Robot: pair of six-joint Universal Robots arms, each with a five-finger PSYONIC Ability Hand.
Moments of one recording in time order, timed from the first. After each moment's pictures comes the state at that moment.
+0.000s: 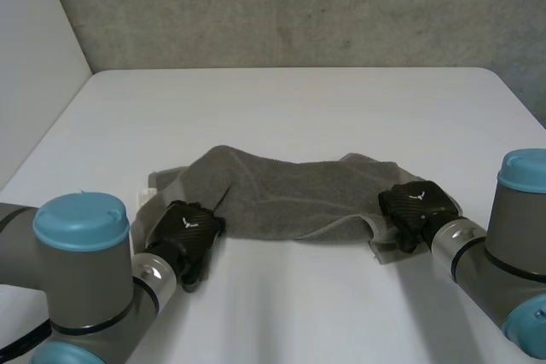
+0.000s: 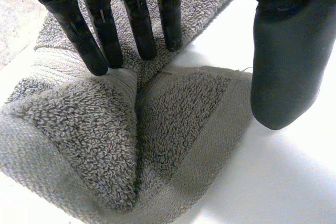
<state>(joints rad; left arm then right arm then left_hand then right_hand) 4.18 -1.99 -1.84 3.35 -1.59 3.59 1.90 -1.18 1.77 -0.10 1.44 2.77 0.55 0.55 0.55 0.56 0.53 1.20 1.31 1.33 1.33 1.11</state>
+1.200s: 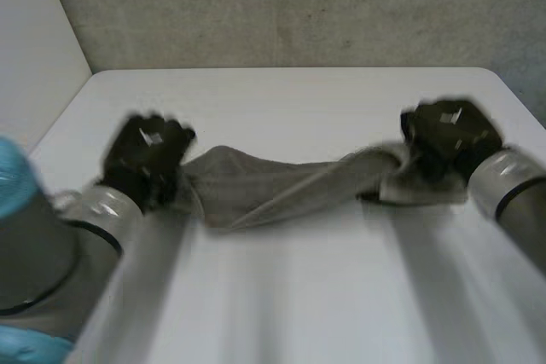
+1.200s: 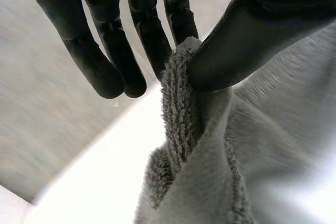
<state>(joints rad) 4.23 -1.70 -1.79 3.38 -1.61 3.54 1.88 -1.44 1.64 0.01 1.41 2.78 1.39 1.47 1.53 1.51 1.45 1.20 1.31 1.33 1.33 1.11</state>
